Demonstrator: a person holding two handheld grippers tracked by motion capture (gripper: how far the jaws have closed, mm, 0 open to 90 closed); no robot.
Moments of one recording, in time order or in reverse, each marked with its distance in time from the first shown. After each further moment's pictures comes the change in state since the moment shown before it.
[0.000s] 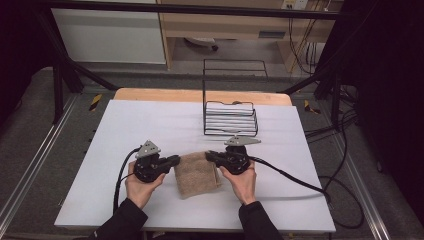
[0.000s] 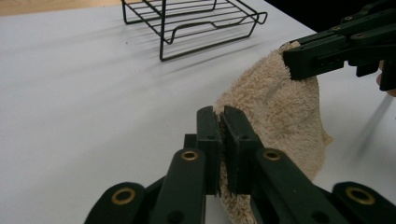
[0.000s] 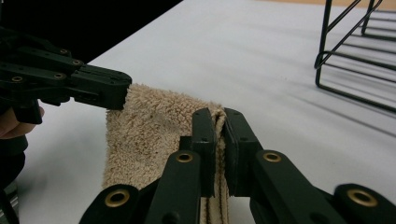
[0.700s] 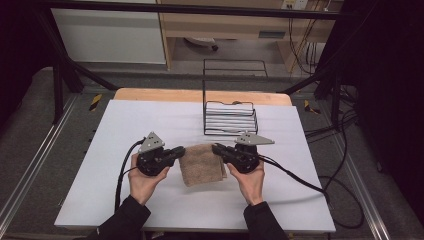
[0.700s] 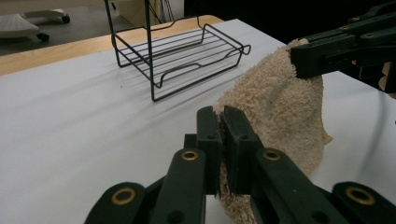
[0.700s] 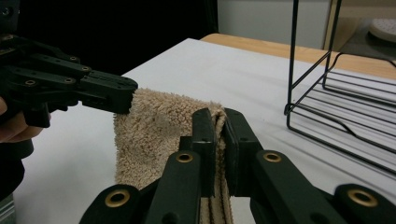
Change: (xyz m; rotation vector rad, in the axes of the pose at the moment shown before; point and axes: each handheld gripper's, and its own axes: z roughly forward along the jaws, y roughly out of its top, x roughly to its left) left arm -0.015 0.030 -0.004 -0.065 -0.007 0.081; right arm 0.006 0.015 -0.033 -0.132 -0.038 -0.058
